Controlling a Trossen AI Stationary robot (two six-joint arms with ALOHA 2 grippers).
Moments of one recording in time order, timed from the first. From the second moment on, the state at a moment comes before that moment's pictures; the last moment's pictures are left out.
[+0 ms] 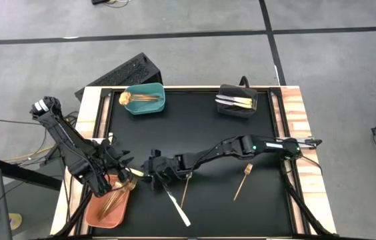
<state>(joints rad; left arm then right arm) -0.90 1.10 0.75 -1.21 -0.90 -1.56 0.16 2.58 1.97 0.18 0.10 0.08</state>
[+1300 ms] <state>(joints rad) -0.91 1.10 0.75 -1.19 -0.75 -1.63 0.12 2.36 1.80 -0.19 0.30 0.10</state>
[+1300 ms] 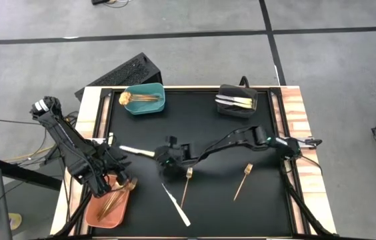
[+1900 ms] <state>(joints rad) -0.69 1.19 0.75 -0.80 -1.05 -1.17 0.13 1.75 0.90 0.44 0.26 0.35</state>
